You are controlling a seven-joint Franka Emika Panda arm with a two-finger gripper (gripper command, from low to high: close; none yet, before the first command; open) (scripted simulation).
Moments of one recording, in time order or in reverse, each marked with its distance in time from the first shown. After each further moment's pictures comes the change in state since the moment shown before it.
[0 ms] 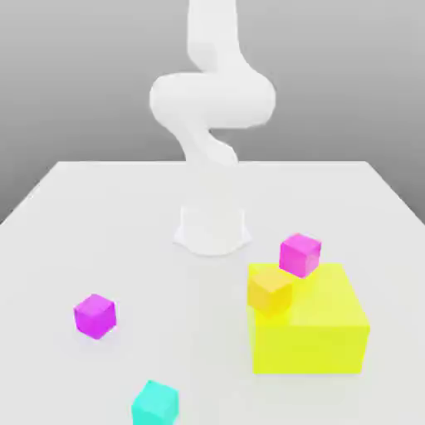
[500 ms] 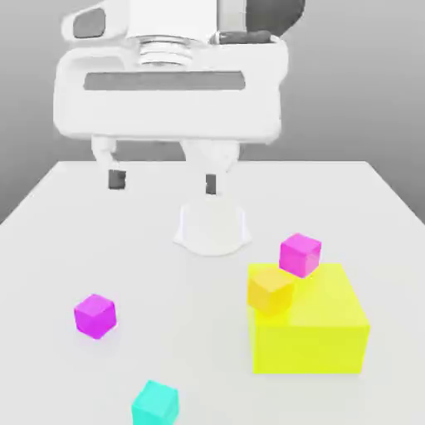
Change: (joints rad) arm -0.074 0.550 -0.008 -0.064 -0.020 0.207 0.133
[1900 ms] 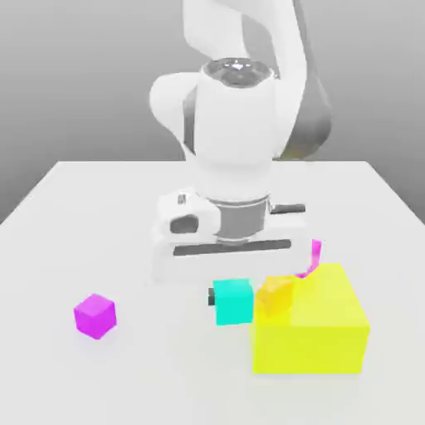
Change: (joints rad) arm 0.112 -0.017 0.086 -0.263 0.027 -0.080 -0.366
